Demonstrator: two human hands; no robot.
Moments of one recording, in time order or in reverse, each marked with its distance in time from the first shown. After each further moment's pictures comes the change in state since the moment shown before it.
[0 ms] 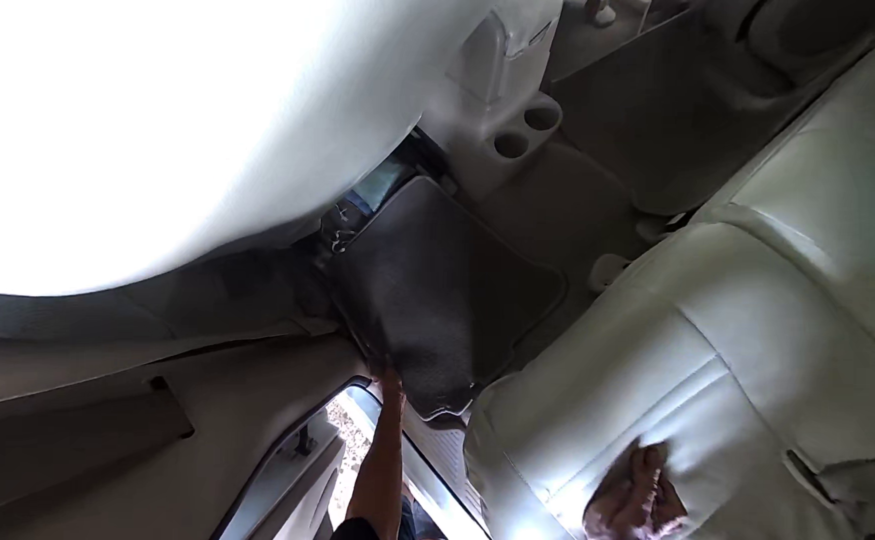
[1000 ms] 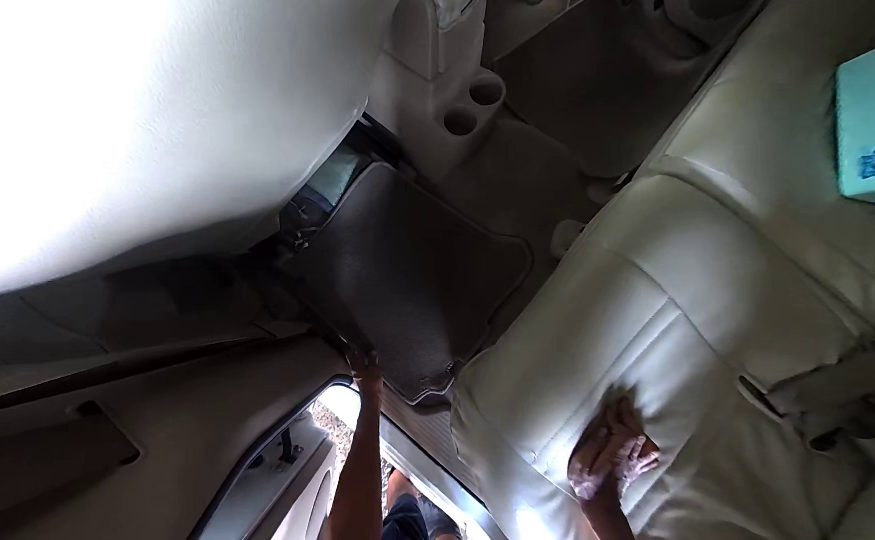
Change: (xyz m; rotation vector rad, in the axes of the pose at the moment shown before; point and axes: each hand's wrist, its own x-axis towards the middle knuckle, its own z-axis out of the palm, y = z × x) left_hand 0.005 -0.003 -0.020 0.124 -0.209 0.194; right_hand -0.007 0.059 0.036 -0.083 0.075 -0.255
